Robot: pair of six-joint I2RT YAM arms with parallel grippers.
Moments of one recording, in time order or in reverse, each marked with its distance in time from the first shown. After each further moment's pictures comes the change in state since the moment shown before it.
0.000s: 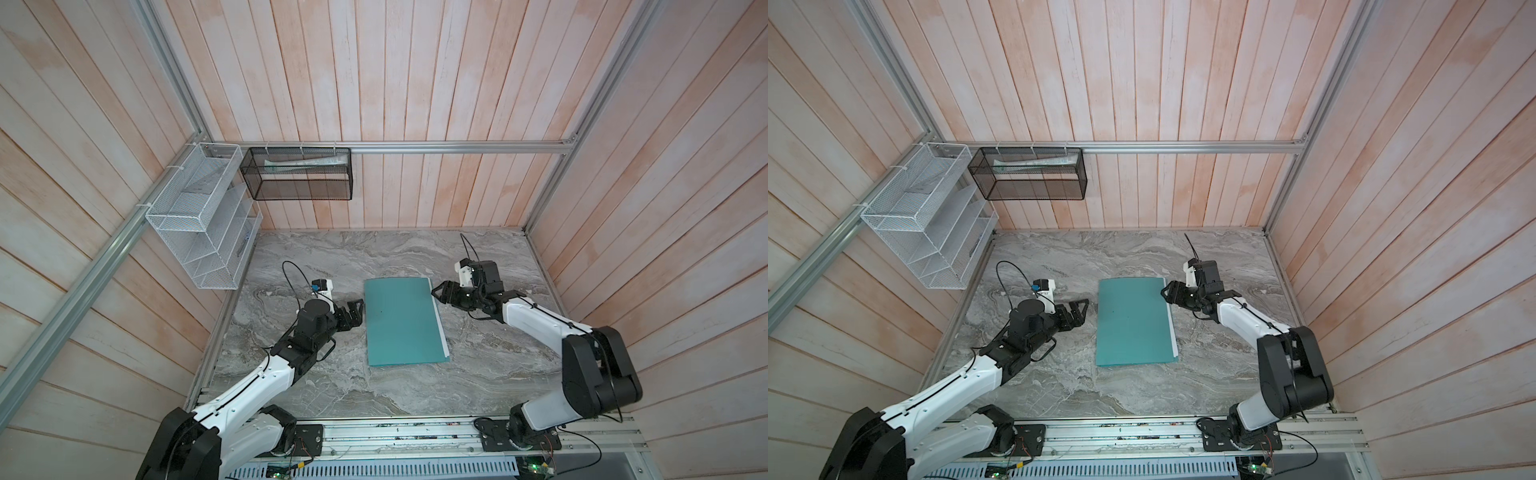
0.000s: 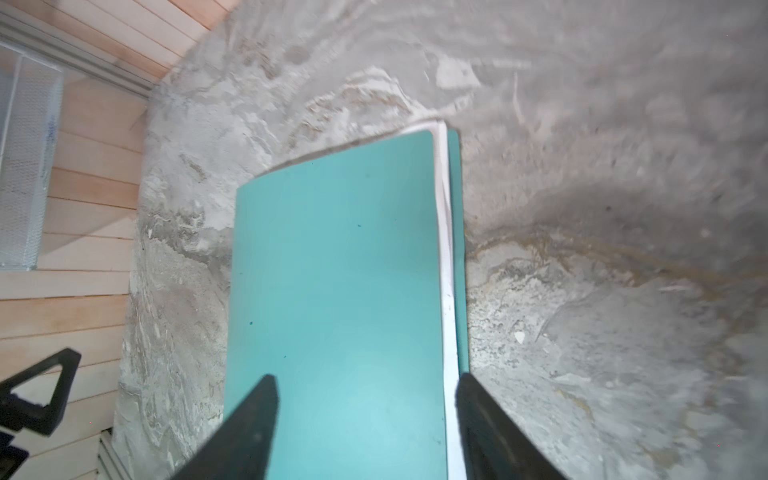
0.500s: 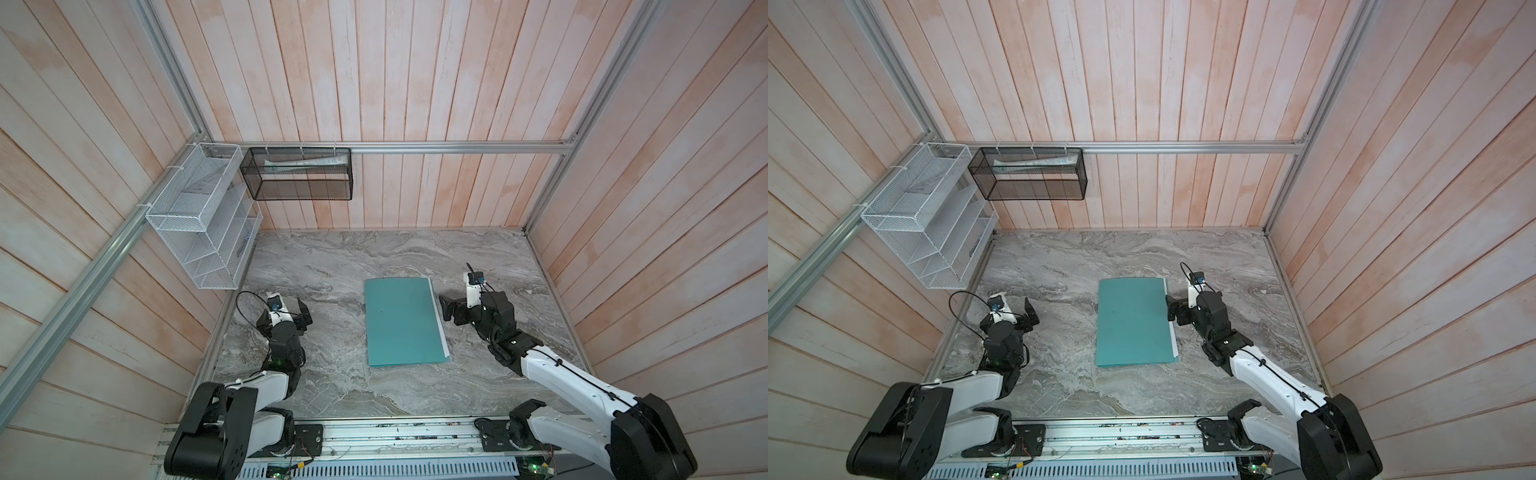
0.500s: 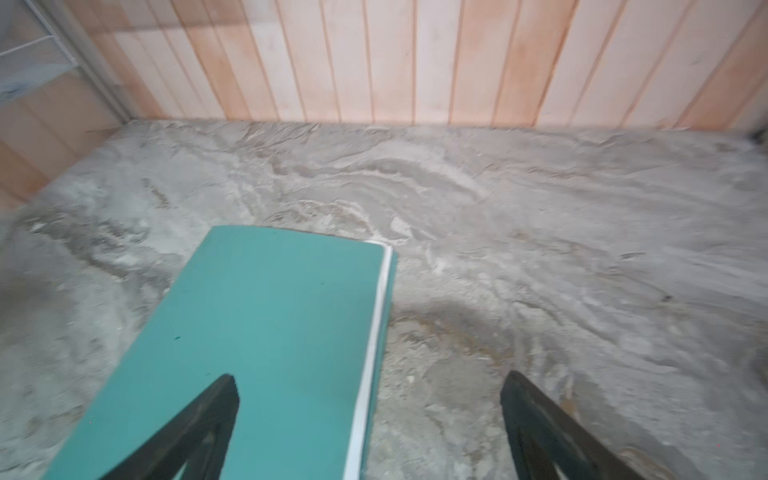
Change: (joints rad) left arm 0.376 0.256 -0.336 0.803 -0.369 0.441; right arm 0.161 -0.398 -0.410 0.384 0.513 -0.362
